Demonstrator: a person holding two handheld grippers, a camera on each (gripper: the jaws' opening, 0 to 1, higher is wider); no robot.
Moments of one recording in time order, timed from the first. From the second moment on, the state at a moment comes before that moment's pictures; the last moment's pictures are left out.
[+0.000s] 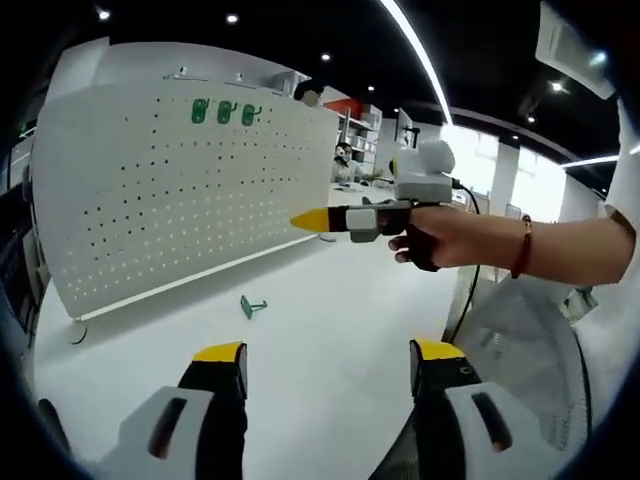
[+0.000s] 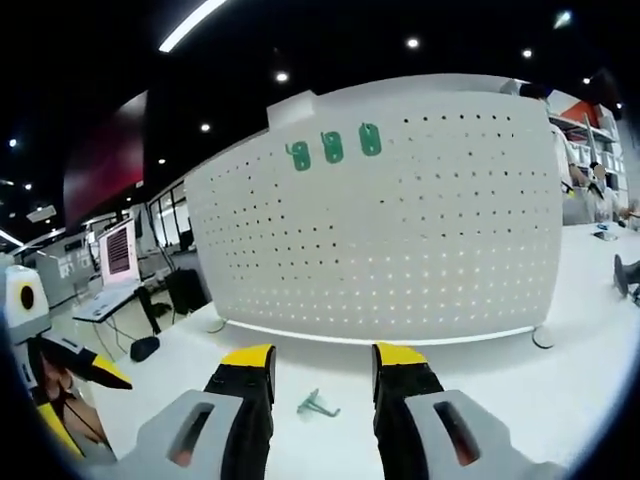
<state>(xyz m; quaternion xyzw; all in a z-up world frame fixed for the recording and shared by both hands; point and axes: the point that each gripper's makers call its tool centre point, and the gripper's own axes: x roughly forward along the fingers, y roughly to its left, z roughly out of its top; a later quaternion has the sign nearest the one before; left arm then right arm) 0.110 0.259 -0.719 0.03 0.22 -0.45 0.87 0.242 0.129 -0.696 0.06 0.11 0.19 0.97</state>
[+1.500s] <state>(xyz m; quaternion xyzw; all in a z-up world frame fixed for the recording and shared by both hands) 0.160 0.251 -0.764 0.05 0.28 -0.40 0.87 0.213 0.135 -0.708 0.09 0.12 0.22 0.96</state>
